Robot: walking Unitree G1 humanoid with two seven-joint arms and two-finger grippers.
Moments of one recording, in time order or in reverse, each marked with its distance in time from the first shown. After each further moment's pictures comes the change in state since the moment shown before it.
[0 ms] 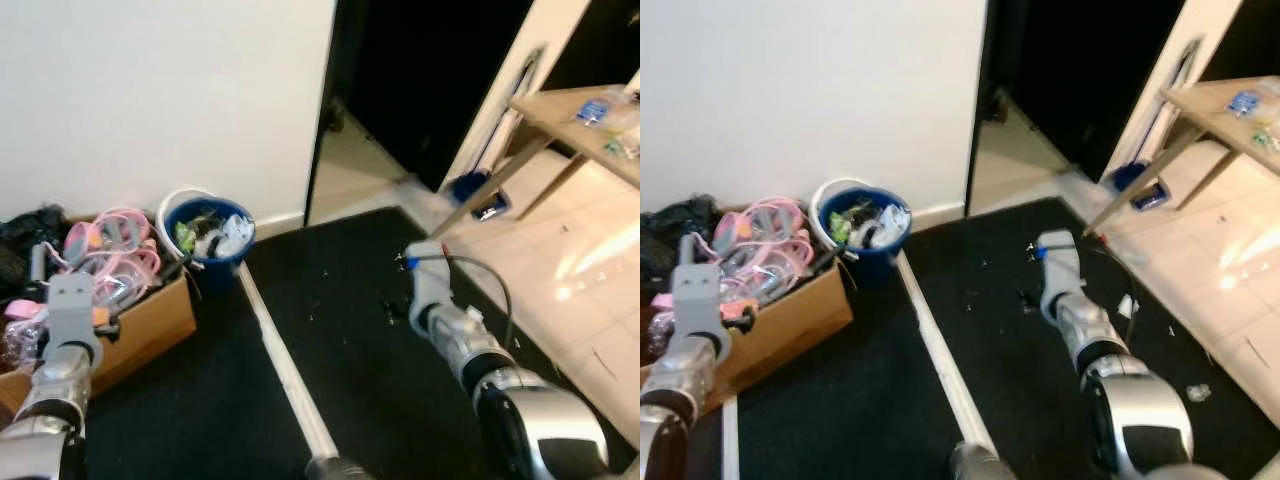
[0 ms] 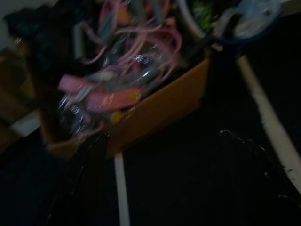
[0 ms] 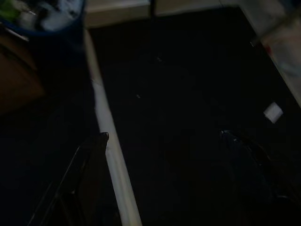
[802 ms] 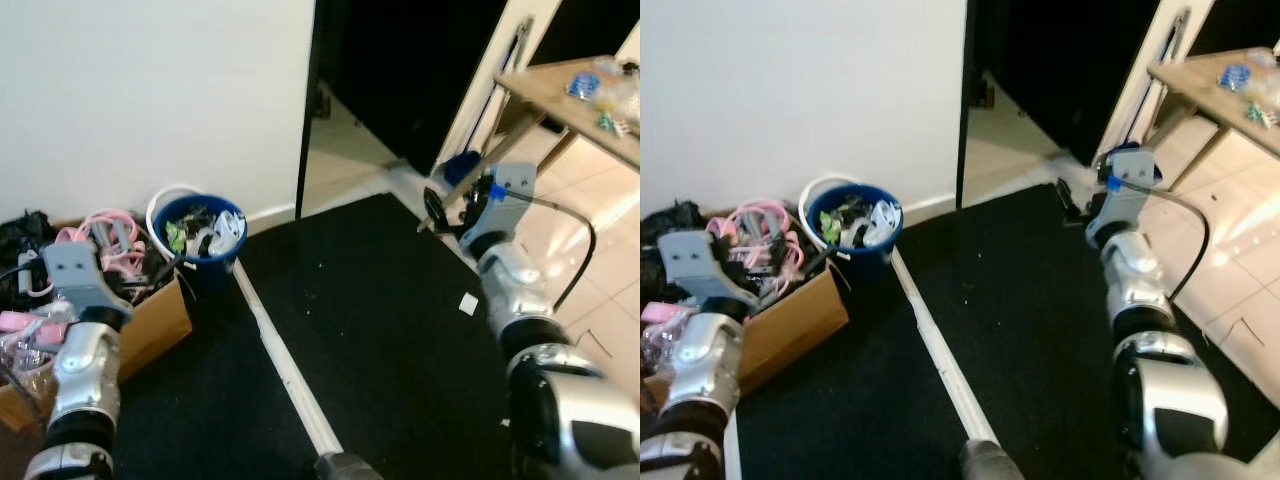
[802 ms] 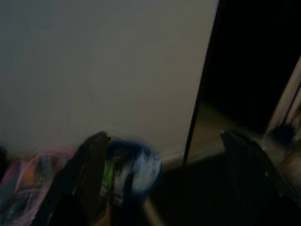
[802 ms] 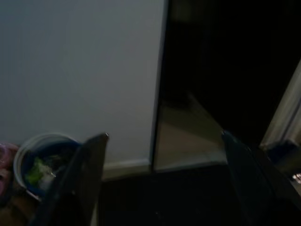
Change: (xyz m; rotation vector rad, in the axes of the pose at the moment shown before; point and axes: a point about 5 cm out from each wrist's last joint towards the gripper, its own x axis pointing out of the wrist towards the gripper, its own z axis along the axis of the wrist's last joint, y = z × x) left arm -0.052 -0.061 0.071 -0.181 -0.760 -0.395; right arm -0.036 -0.020 0.107 -0.004 -0.754 0.053
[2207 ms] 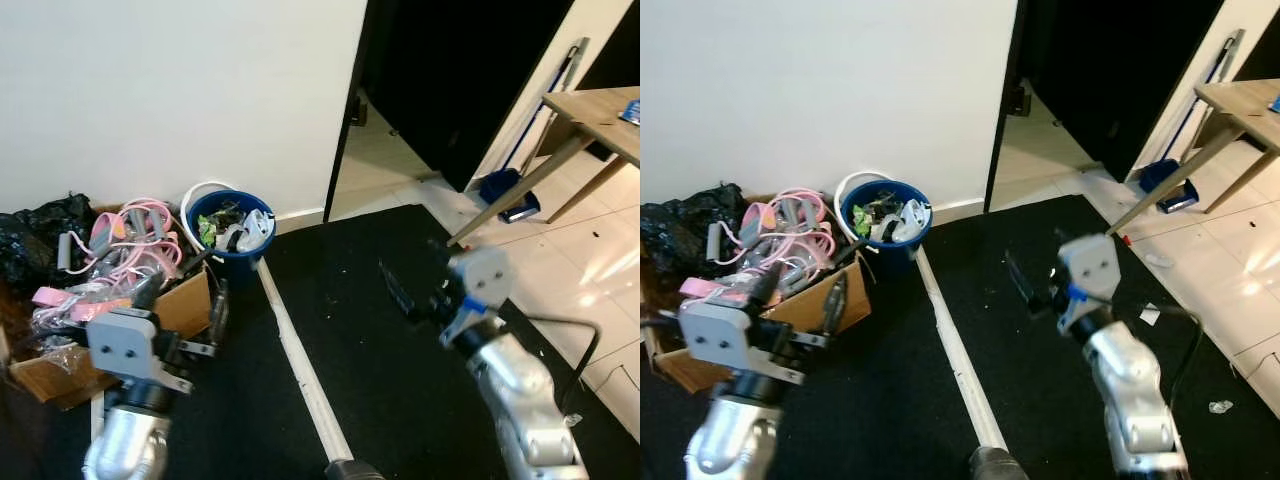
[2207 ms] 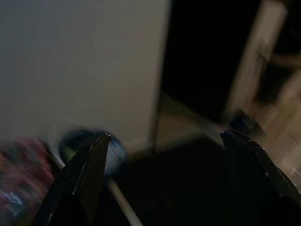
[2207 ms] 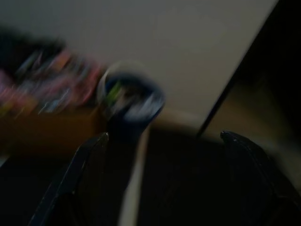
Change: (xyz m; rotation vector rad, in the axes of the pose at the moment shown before) left arm -0.102 -0.101 0.021 -0.073 0.098 -0.197; right arm -0.125 0.066 -0.030 -0.113 0.236 0.285
